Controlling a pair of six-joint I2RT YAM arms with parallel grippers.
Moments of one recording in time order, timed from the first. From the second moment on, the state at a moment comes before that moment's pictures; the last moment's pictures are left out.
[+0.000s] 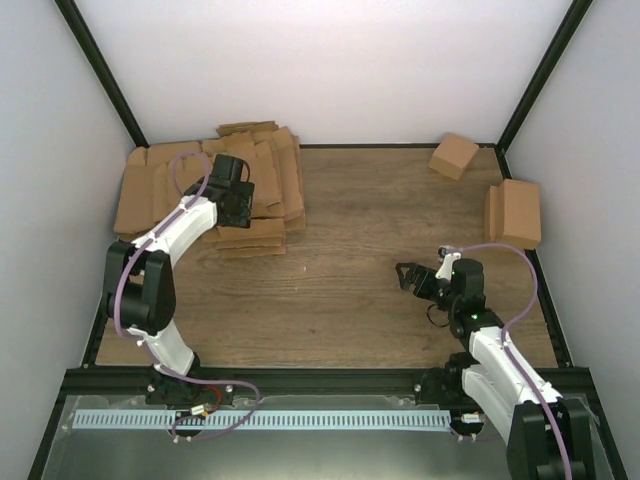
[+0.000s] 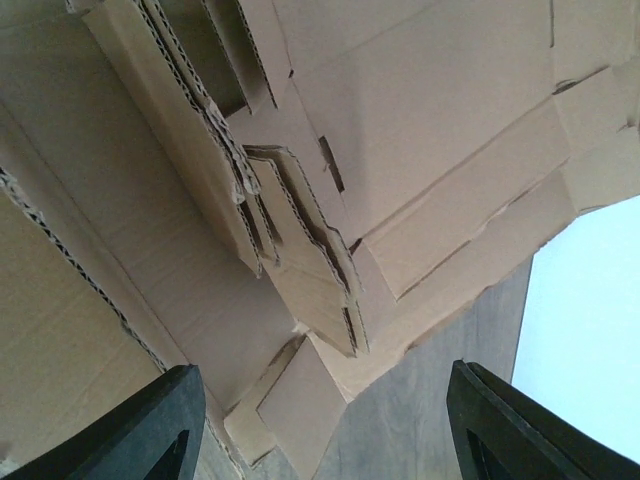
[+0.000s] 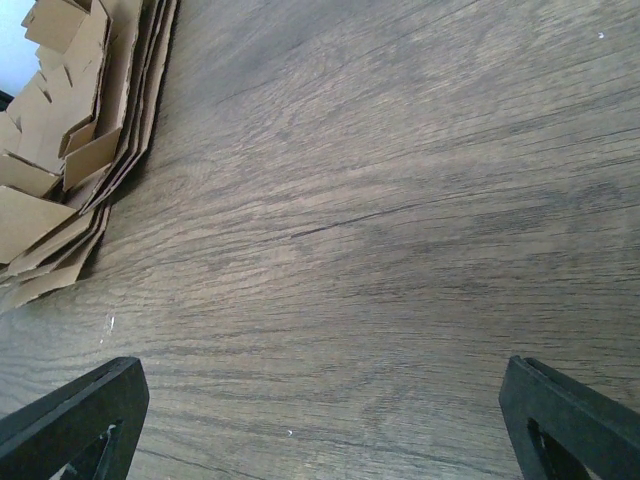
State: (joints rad) left arm -0.25 1.71 1.30 -0.53 -0.04 -1.66; right arm 0.10 0.80 0.20 0.03 -0.36 0.51
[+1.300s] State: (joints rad) left arm -0.26 1.85 1.37 -0.53 0.01 -1.70; right arm 0.10 0.76 0.20 0.03 -0.36 0.51
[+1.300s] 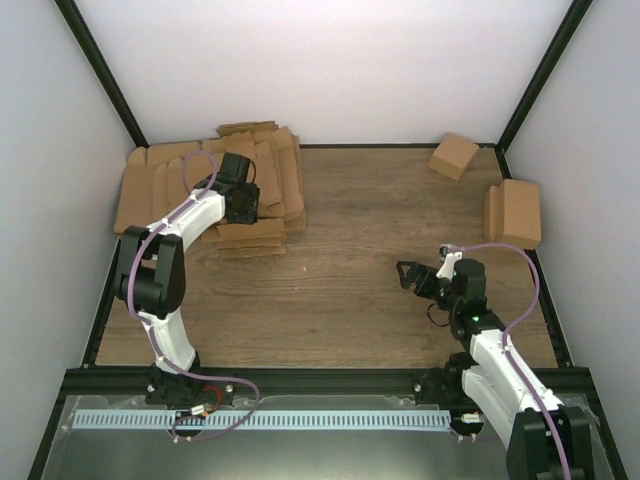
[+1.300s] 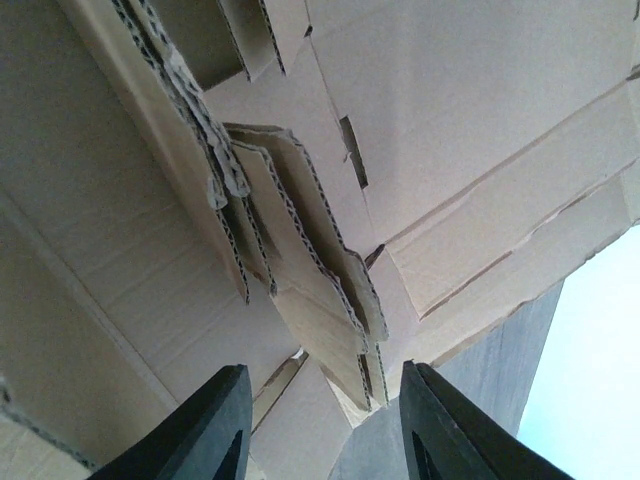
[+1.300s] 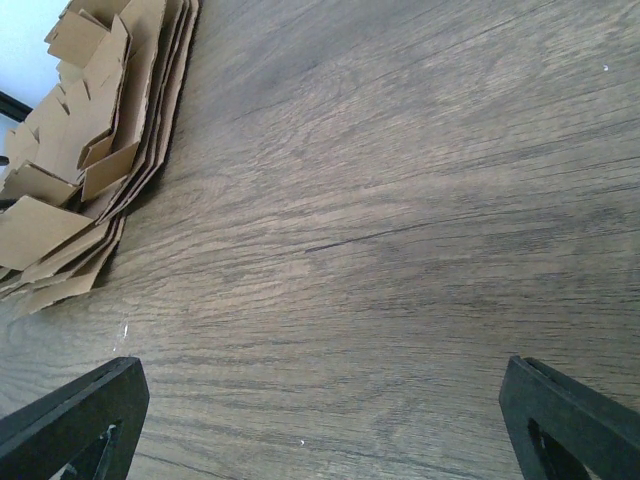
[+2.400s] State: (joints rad) left arm -0.25 1.27 1.25 -0.55 -0.01 -1.64; right arm 0.10 0.74 0.20 0.03 -0.36 0.51
